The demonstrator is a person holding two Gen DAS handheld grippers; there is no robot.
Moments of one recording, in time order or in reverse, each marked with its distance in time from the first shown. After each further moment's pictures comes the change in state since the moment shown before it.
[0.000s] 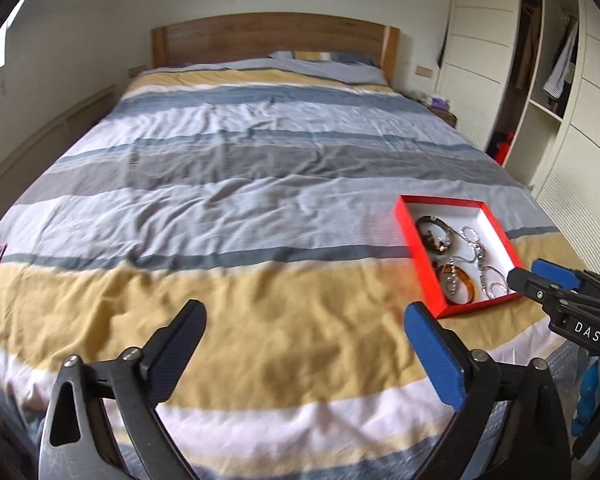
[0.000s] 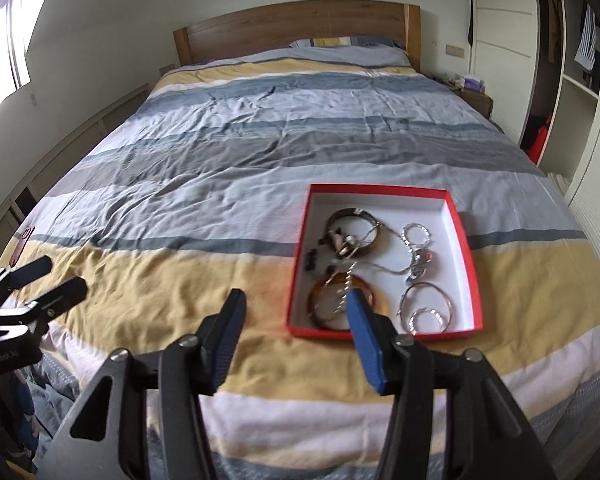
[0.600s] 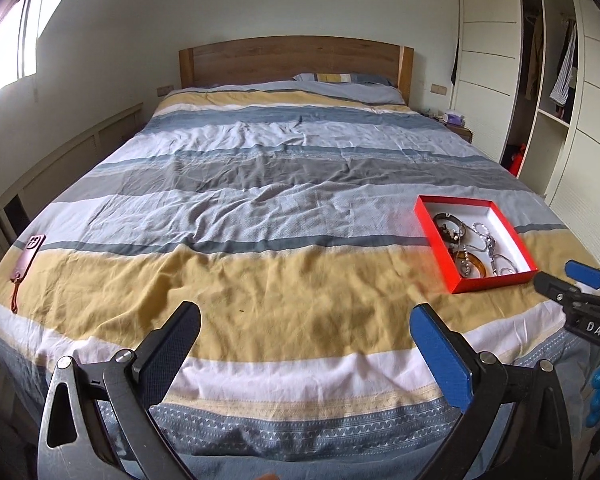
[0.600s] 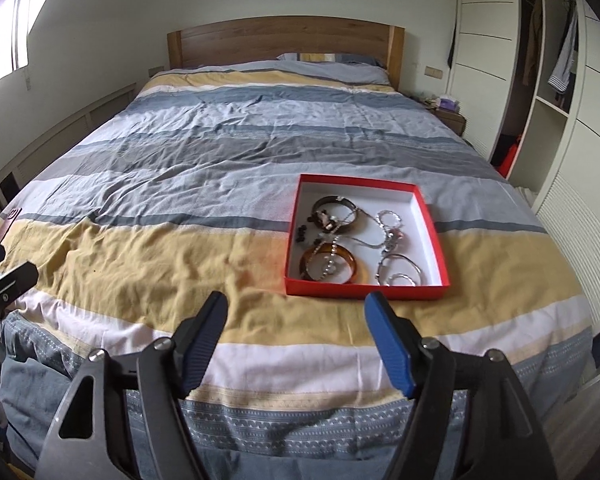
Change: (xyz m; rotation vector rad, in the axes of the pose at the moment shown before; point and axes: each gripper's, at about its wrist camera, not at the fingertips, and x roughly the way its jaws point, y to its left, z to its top) left arm -0.057 0.017 -0.048 0.006 -0.082 0.088; right arm -0.049 0.025 -0.048 -0.033 -0.053 -0.121
